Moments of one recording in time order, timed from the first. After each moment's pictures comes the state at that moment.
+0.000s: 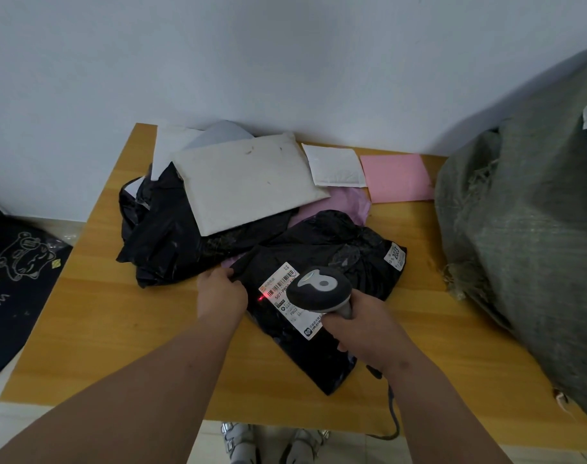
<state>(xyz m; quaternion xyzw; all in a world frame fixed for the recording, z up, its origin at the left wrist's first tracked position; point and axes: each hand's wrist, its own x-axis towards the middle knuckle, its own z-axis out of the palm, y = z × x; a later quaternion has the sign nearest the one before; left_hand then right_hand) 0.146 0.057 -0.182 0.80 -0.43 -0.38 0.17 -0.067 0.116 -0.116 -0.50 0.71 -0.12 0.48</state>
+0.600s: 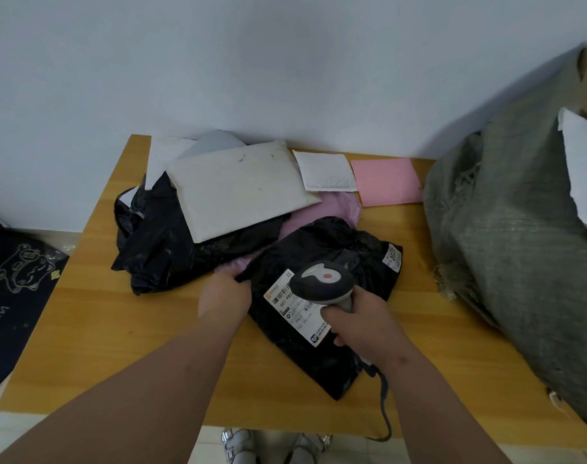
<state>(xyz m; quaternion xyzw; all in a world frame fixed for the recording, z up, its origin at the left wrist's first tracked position) 0.128 0.054 -0.164 0.78 -0.47 -0.38 0.15 -0.079 0.115 -0.107 -0.47 0.72 -0.16 0.49</state>
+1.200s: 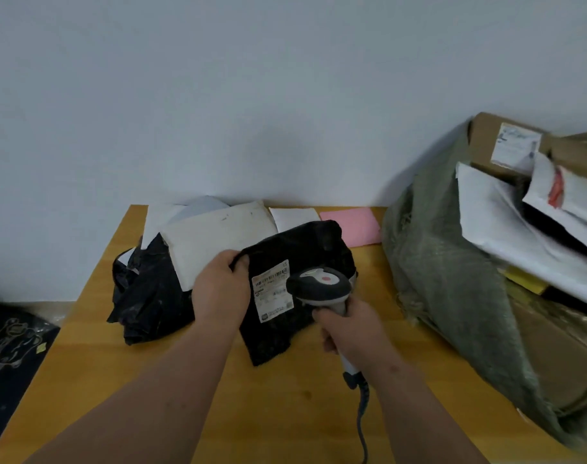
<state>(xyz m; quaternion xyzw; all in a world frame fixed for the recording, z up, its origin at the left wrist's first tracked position) 0.084 0.051 -0.055 0.70 -0.53 -0.30 0.36 -0.096 0.129 -0.056 -0.41 0.70 -0.32 0.48</state>
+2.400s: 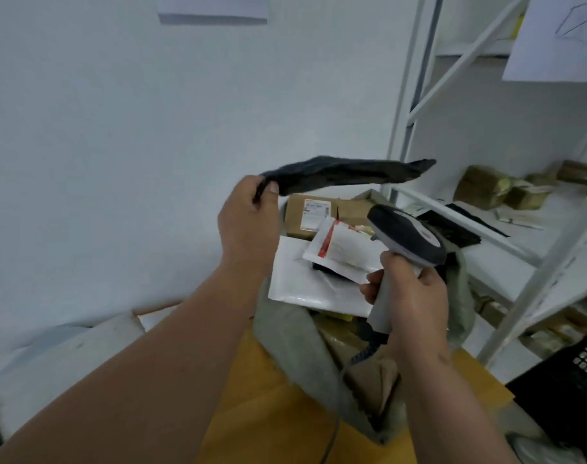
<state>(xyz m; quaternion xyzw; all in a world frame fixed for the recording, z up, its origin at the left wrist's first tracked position) -0.194 0.076 0.144 0.36 -0.69 -0.25 0.57 -0.292 0.226 0.109 -0.12 0.60 -0.77 0.21</state>
